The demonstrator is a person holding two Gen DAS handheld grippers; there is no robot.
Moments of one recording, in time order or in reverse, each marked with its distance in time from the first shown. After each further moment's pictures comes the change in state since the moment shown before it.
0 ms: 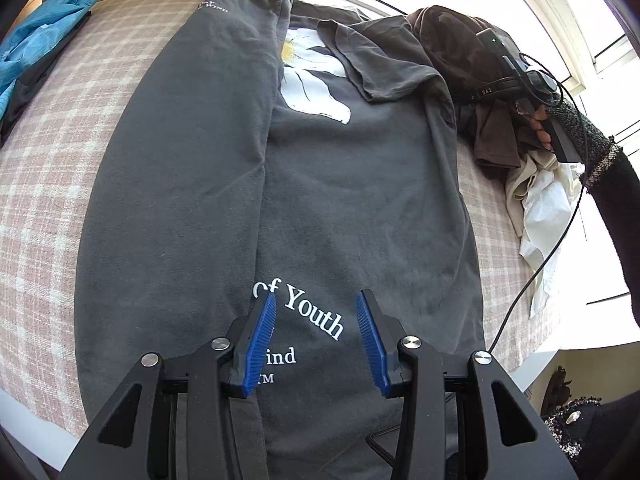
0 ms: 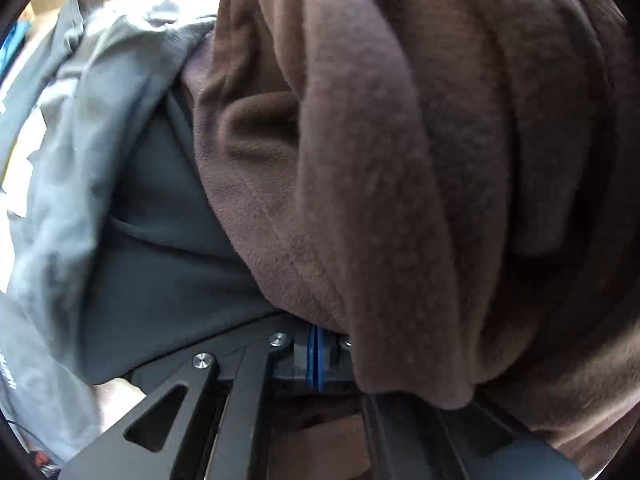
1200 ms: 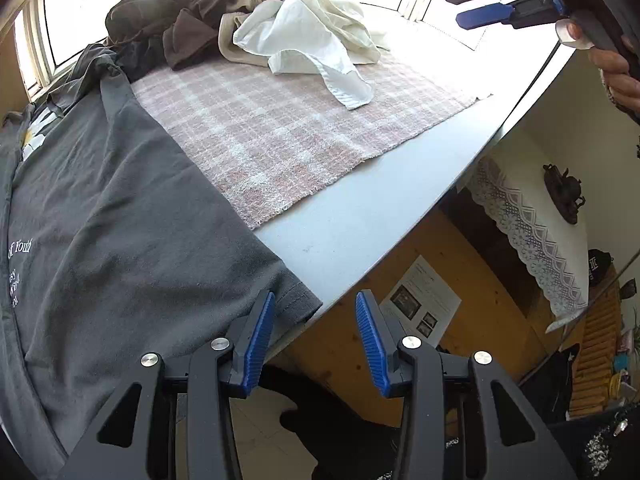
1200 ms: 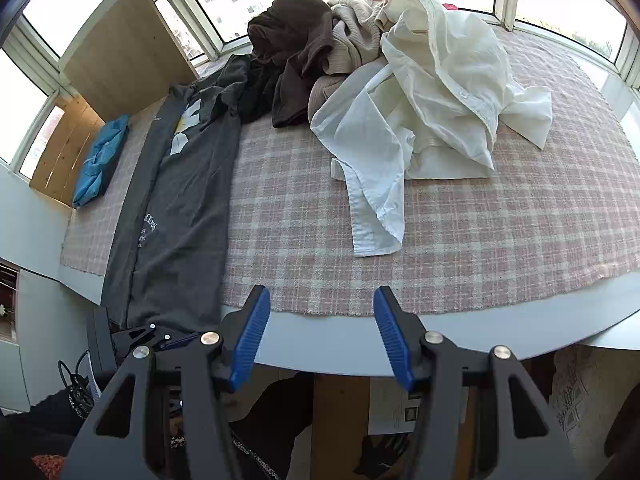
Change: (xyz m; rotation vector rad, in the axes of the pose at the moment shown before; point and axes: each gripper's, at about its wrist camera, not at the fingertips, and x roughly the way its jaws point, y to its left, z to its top) left arm 0.027 -0.204 -0.208 0.695 0.011 -0.061; right arm -0.169 0.046 -0.469 0.540 -0.282 0.349
